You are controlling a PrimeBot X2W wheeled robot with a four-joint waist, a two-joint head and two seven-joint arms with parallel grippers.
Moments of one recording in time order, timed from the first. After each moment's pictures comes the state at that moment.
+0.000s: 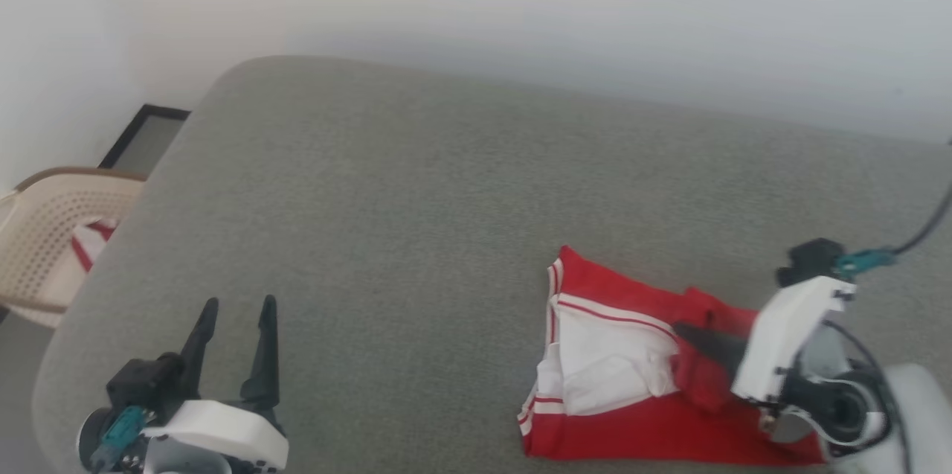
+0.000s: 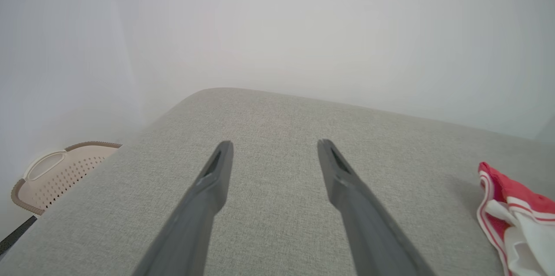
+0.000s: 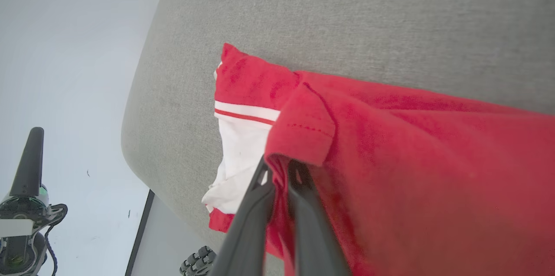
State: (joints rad) left arm -0.05 0.16 0.06 0.27 -0.28 -0.11 -0.26; right arm -0.23 -0.22 0.03 0.25 0.86 0.13 0.76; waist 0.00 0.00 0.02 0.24
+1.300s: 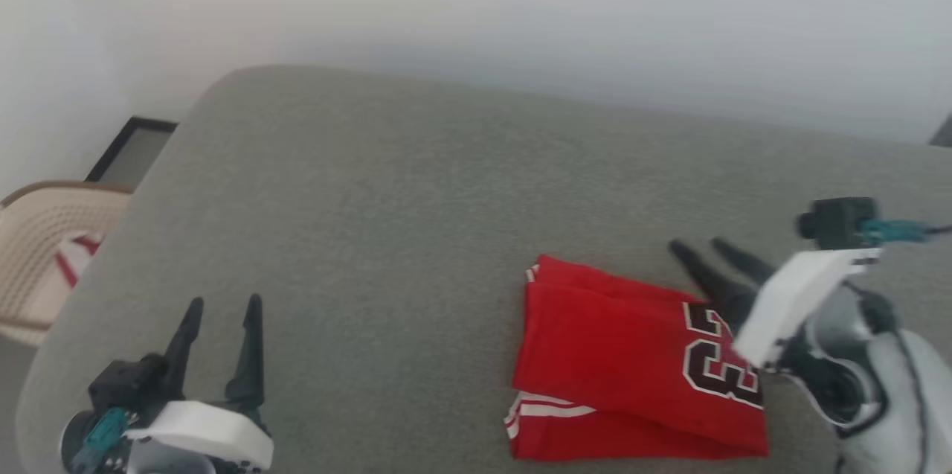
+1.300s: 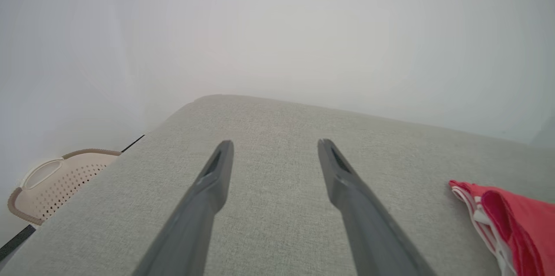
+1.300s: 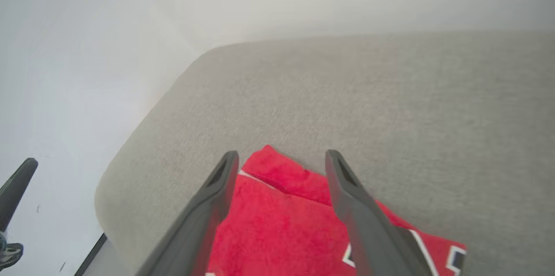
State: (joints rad) left arm -0.06 0.16 0.08 0.28 -0.27 -0.13 -0.26; right arm -0.32 -0.31 0.23 0.26 0.83 0.13 0.36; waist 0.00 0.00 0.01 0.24
